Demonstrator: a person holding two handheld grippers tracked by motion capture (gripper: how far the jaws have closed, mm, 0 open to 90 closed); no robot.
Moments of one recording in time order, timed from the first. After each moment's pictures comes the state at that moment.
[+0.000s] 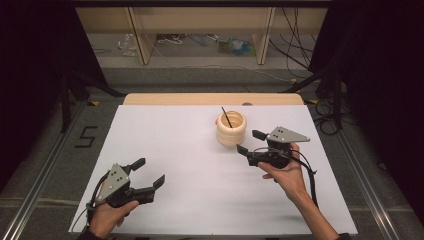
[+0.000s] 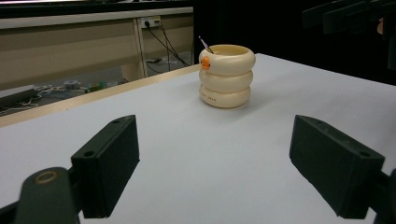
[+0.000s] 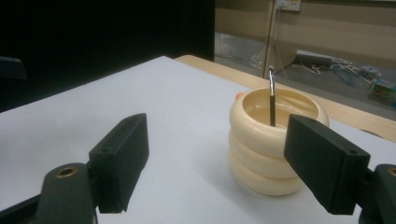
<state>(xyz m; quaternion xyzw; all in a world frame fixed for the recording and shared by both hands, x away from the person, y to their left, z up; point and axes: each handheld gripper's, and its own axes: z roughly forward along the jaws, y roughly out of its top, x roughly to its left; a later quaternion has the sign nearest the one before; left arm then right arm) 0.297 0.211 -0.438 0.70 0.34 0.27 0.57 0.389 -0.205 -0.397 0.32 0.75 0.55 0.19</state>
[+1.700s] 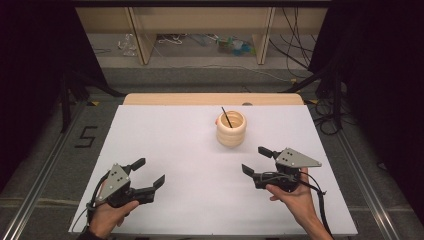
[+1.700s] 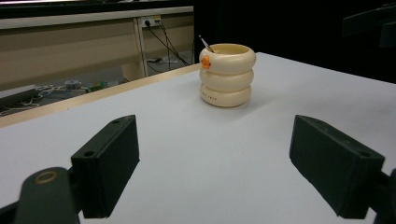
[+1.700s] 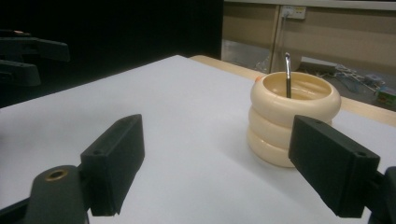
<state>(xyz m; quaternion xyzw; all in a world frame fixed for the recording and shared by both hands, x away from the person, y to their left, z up) 0.297 0.211 -0.439 0.70 0.34 0.27 0.57 0.339 -0.218 -0.413 0.30 0.74 0.56 0.20</state>
